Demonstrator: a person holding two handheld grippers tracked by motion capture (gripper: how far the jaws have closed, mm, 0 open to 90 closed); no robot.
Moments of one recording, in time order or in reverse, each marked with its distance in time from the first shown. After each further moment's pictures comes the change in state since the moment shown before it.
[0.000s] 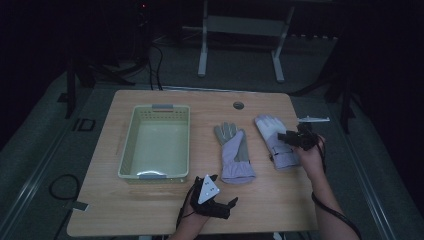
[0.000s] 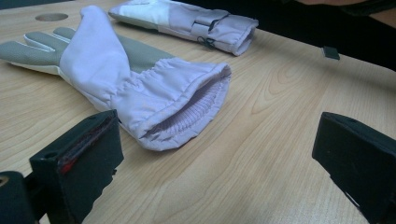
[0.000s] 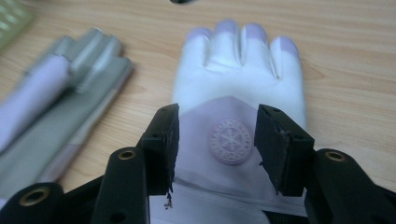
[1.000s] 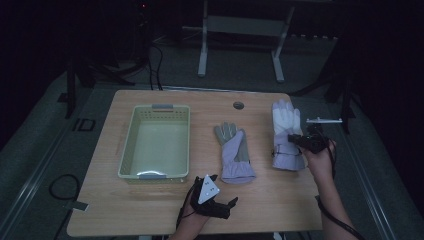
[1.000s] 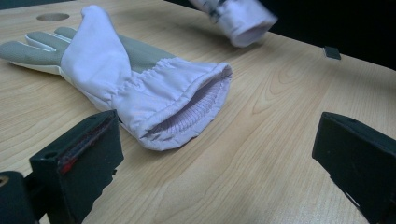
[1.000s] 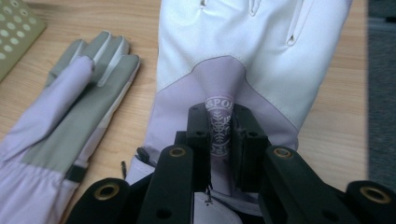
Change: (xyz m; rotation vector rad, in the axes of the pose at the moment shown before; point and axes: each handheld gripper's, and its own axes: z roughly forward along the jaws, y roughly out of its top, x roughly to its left) left arm 0.000 0.000 0.000 0.001 0.005 -0.005; right arm 0.012 0.001 -0.050 0.015 -0.030 0.068
